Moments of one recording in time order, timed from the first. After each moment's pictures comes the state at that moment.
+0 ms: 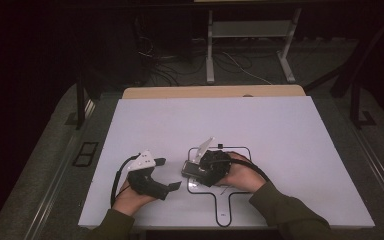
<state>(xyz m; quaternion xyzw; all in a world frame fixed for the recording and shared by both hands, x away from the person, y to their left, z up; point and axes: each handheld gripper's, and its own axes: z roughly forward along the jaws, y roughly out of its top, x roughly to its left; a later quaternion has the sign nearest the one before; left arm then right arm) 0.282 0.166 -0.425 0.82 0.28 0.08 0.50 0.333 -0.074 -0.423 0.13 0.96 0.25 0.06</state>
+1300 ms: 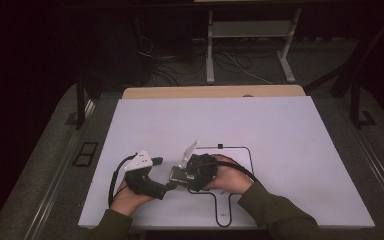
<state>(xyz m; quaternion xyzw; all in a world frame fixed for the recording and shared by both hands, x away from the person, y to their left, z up) 0.281 0.172 -0.423 0.81 0.28 0.09 0.50 0.326 -0.039 -0.422 0.11 0.96 0.25 0.03</state>
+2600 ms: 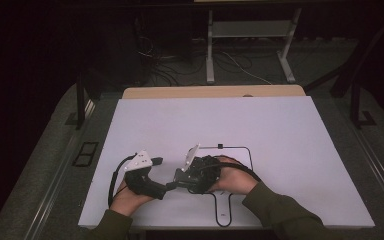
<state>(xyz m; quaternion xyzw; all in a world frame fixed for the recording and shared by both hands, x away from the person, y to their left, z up) 0.280 0.172 -0.423 0.81 0.28 0.09 0.50 0.320 -0.046 -0.422 0.09 0.97 0.22 0.04</state>
